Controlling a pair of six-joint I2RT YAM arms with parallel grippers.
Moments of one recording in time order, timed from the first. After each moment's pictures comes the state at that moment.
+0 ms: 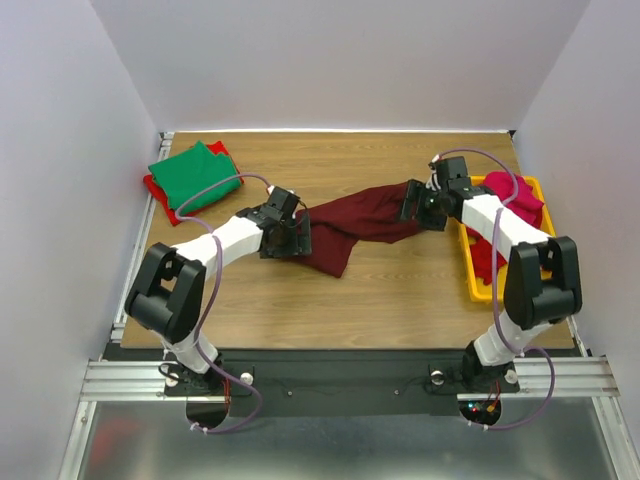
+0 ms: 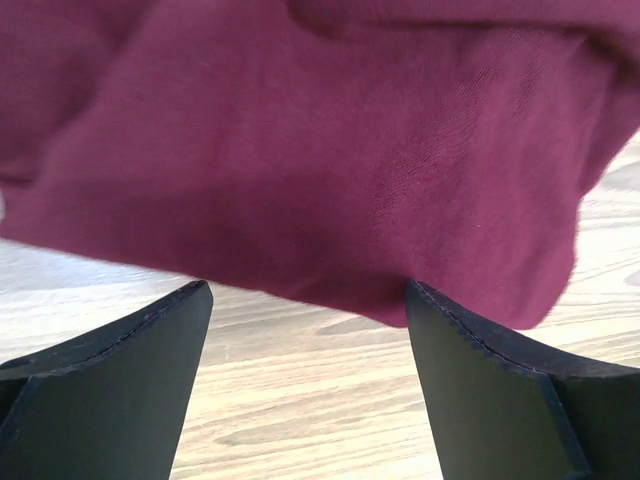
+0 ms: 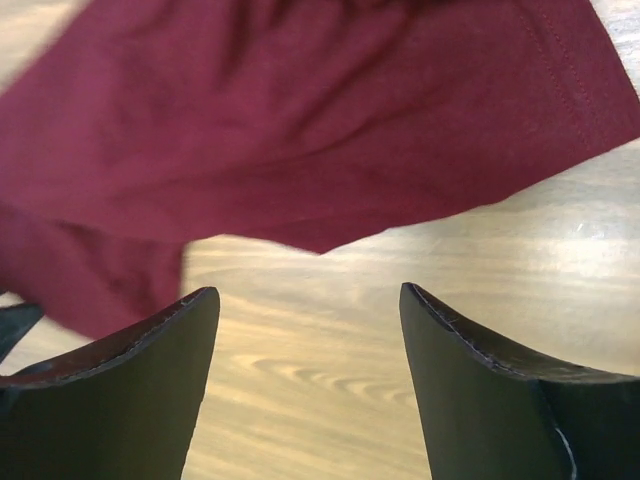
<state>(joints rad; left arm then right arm) -0.53 1.60 1.03 -0.46 -0.05 -0.53 0.17 1.62 1.16 -0.46 -0.25 0.43</state>
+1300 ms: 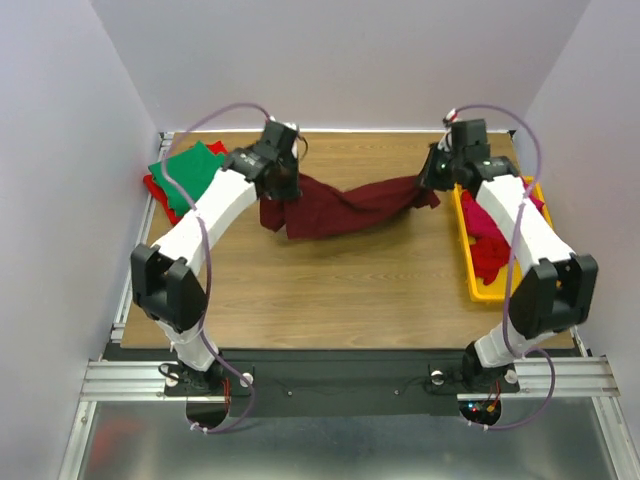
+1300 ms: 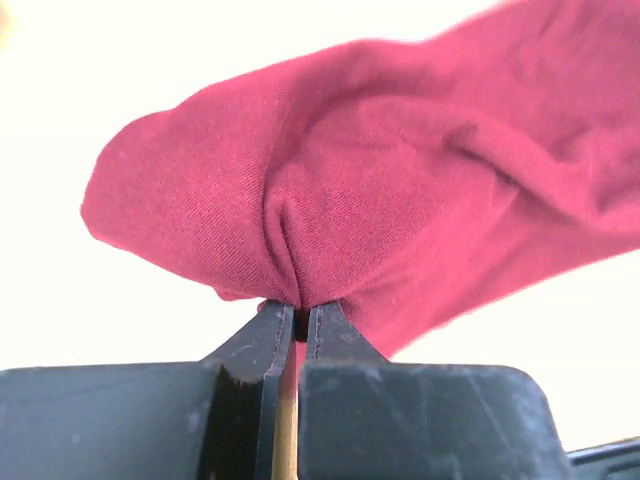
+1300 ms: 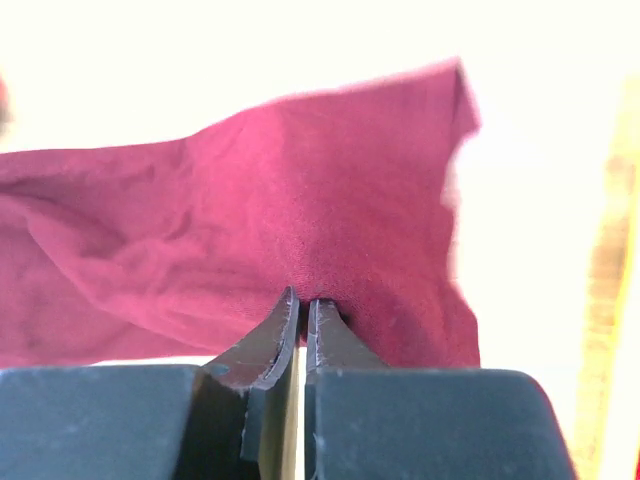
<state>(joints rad) -0.50 1.70 1.60 -0.82 -0.10 -0.39 0.17 1.62 1.42 -0.59 -0.16 0.37</state>
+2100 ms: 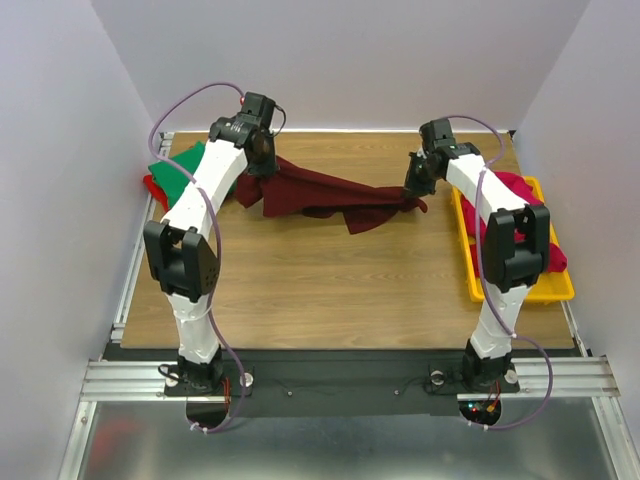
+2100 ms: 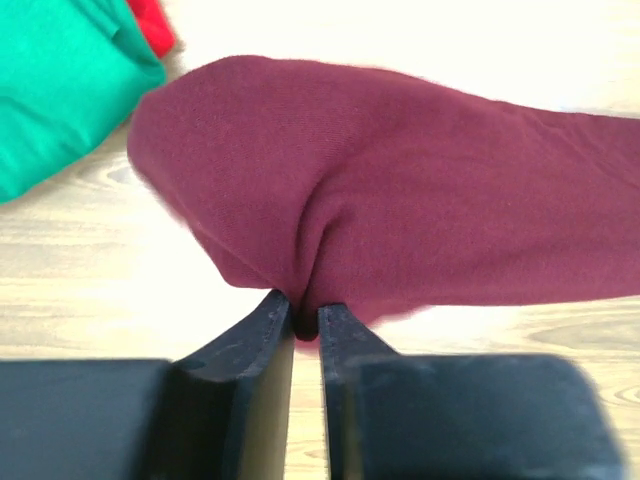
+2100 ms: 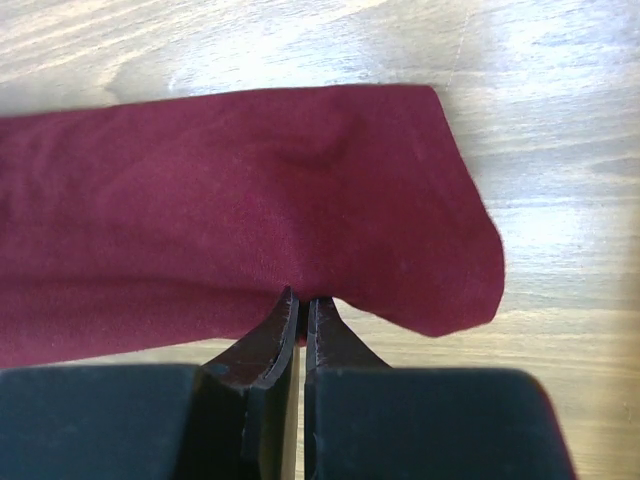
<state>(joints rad) -0.32 1.93 2.01 -1.02 -0.16 -0.33 0.18 1.96 1.68 -0.74 -0.07 0.42</state>
